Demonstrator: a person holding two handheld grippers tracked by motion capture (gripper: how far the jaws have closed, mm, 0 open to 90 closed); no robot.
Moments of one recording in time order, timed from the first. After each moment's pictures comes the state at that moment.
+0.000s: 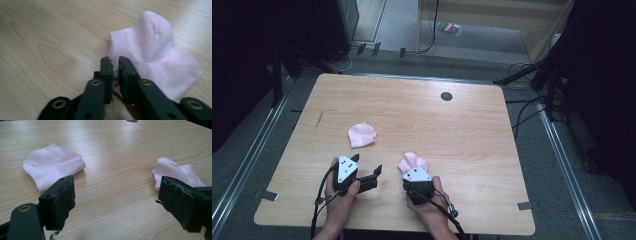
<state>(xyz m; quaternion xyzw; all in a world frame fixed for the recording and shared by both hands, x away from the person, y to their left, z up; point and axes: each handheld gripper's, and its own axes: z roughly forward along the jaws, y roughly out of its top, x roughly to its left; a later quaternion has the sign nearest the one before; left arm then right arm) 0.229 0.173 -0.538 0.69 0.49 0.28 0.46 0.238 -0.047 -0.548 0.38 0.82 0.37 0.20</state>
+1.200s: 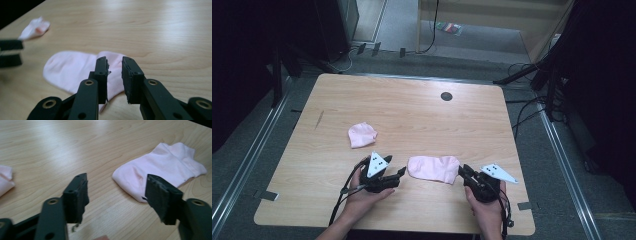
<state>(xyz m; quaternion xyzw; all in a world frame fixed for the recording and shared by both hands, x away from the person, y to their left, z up) 0.250 0.113 -0.540 0.76 0.40 0.21 0.46 0.240 -0.214 -0.521 0.49 0.70 0.48 0.18</state>
